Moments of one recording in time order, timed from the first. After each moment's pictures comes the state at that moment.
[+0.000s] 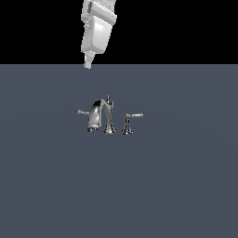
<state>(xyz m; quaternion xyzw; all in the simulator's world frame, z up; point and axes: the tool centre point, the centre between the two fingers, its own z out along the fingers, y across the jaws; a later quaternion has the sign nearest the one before) 0.034 0.105 0.284 -0.83 0.54 0.13 0.10</state>
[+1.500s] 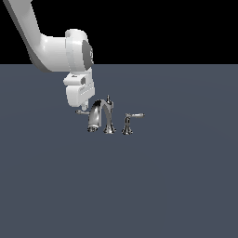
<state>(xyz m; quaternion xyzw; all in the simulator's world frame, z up) 0.118 0.157 0.100 -0.65 0.76 0.01 0.00</state>
